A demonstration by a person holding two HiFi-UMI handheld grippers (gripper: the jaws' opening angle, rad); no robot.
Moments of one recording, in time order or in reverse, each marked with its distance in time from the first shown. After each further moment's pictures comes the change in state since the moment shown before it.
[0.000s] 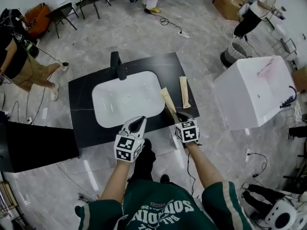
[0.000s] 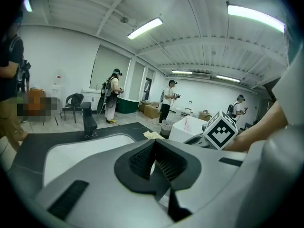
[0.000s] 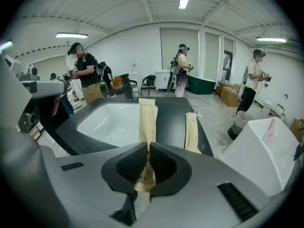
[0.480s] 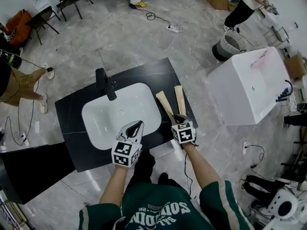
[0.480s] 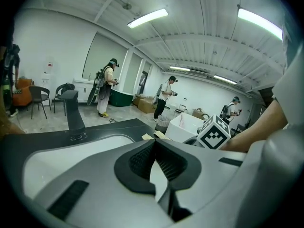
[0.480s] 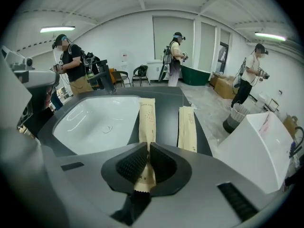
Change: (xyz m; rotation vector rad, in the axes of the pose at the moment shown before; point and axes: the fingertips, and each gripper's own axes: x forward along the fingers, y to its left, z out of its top) left arm 0.092 0.059 0.010 -0.036 0.069 -0.101; right arm 0.086 -0.057 0.018 0.047 0.108 -0.066
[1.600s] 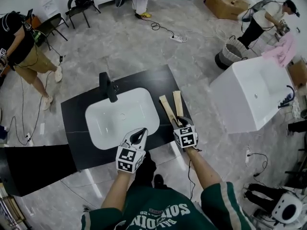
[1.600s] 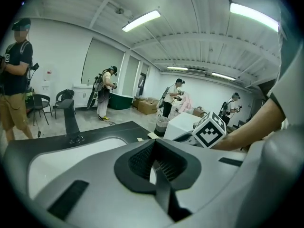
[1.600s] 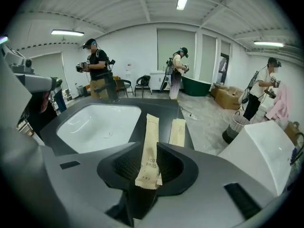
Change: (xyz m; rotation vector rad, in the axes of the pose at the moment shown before) left arm -0.016 -0.048 0.007 0.058 -0.014 0.023; right arm -0.034 -0.012 0.015 -0.051 -0.127 0.005
